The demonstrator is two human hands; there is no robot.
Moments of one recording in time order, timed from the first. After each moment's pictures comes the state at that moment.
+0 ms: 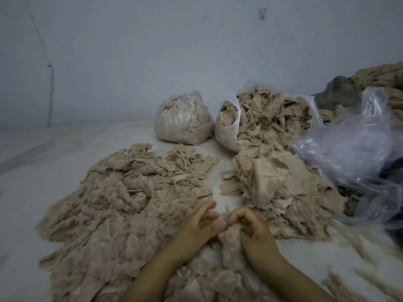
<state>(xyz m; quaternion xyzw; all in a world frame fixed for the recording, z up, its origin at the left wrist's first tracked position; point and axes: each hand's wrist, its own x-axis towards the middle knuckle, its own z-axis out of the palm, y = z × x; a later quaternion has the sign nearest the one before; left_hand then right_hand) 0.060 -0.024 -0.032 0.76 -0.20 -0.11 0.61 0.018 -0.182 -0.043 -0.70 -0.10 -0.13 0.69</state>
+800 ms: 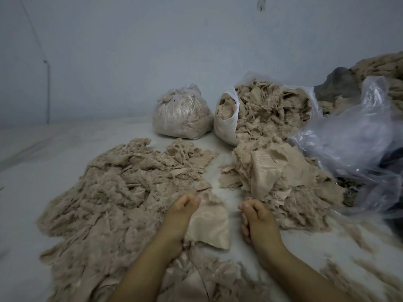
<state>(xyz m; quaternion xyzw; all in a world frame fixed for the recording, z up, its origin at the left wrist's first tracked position) 0.054 -0.017 -0.017 0.64 -0.02 -0.08 0.76 0.026 -0.188 -0.045 -0.69 0.08 -0.12 0.71</state>
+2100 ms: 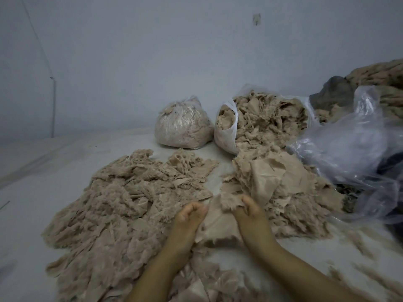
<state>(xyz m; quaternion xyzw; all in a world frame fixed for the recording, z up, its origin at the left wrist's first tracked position) 0.051 -0.019 -0.020 0.64 -0.10 -0.05 0.76 0.027 -0.168 -0.007 -0.69 0.00 -0.16 0.70</state>
